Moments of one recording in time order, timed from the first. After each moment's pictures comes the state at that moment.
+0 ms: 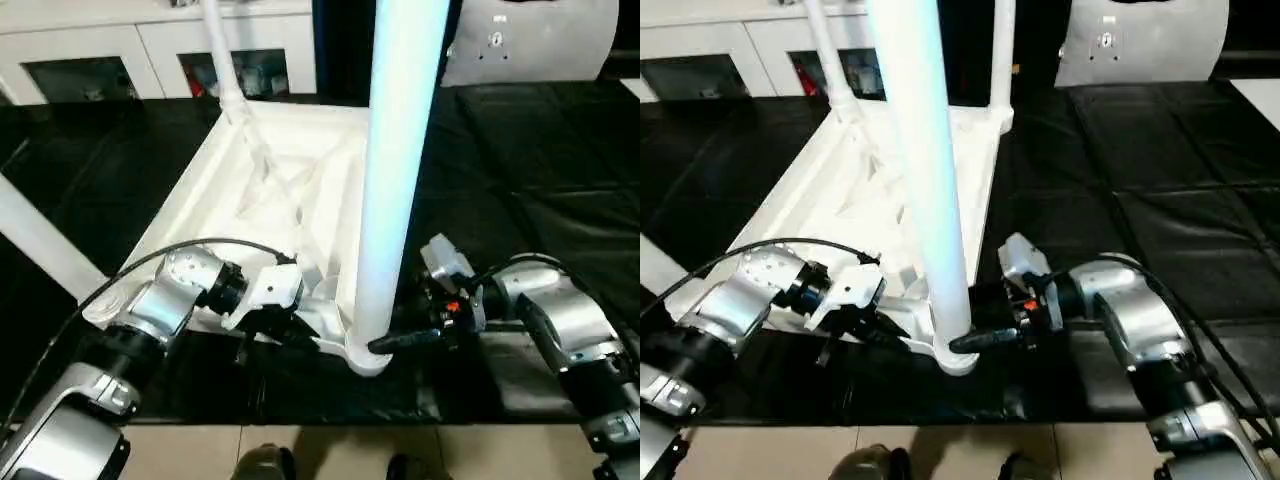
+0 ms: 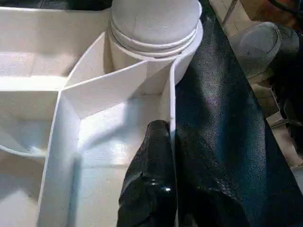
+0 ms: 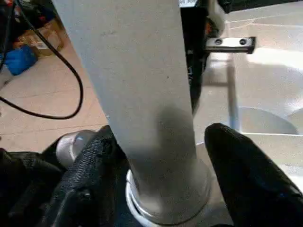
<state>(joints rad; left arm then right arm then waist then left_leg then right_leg) -0.62 0.45 -0.41 0.53 -0.02 -0.07 -1.53 -0.49 -0.50 0.26 0.30 0.31 0.25 1.54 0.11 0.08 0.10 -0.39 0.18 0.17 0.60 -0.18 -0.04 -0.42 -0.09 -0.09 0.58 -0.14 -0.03</state>
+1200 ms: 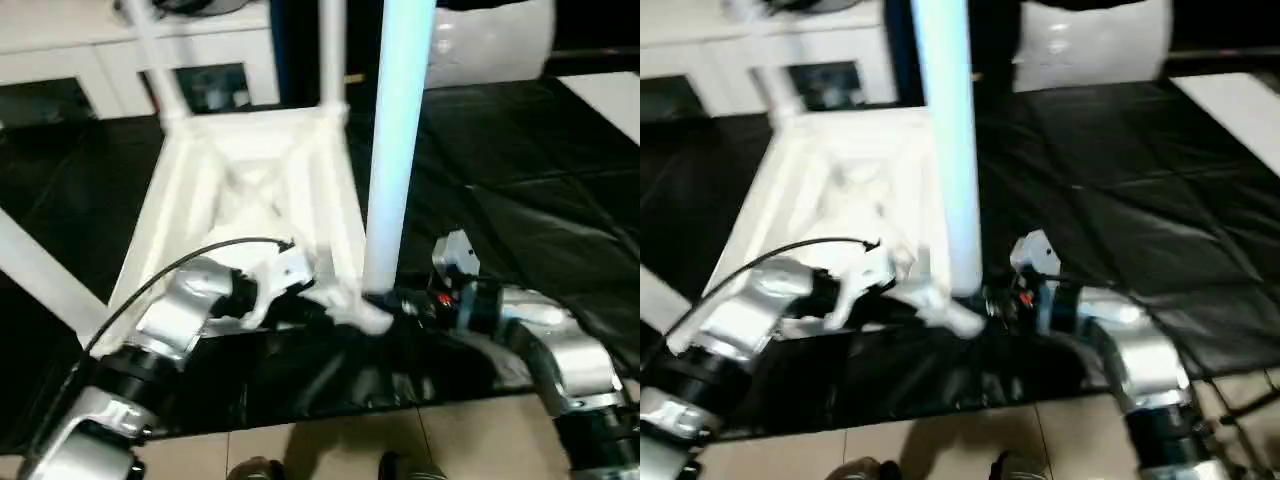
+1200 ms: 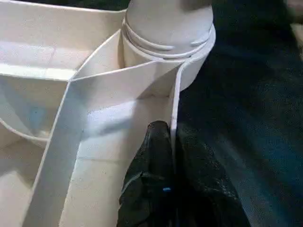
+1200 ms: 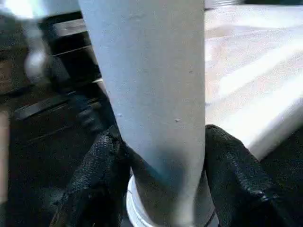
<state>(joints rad) -0.52 0.30 -0.30 0.34 0.03 0.35 -1.10 -0.27 -0.31 0.06 0.09 0.23 0.35 0.91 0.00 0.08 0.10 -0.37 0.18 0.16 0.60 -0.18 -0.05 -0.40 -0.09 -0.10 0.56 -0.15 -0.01</state>
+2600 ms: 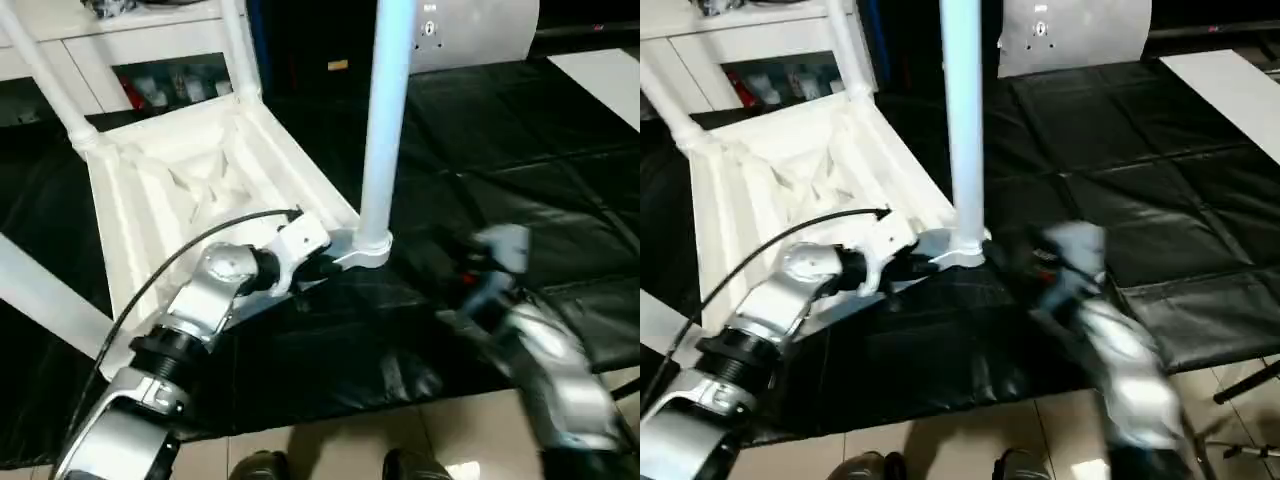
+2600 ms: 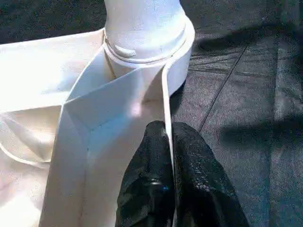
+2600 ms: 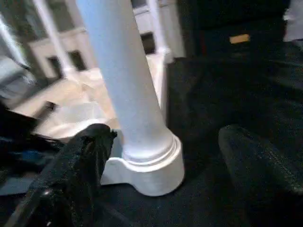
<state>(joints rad) -0.61 0.25 -0.26 0.49 0.07 0.20 -0.89 -0.11 -0.22 -0.15 -0.07 0.39 0.28 0.68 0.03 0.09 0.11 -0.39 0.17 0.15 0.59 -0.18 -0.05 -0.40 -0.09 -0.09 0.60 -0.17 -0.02</state>
